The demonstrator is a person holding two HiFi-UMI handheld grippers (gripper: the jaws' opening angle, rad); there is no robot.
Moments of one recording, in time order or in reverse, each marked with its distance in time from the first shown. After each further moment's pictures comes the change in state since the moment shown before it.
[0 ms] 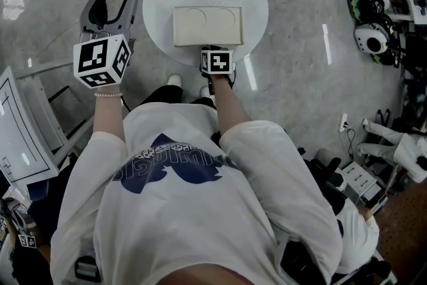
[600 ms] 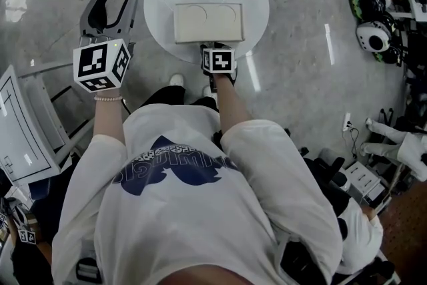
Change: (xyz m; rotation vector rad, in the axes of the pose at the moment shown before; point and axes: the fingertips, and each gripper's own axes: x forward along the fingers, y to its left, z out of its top) left arm -0.021 -0.010 0.001 0.020 0.001 -0.007; right arm -0.005 0.000 -0.002 -0.001 -0.051 0.011
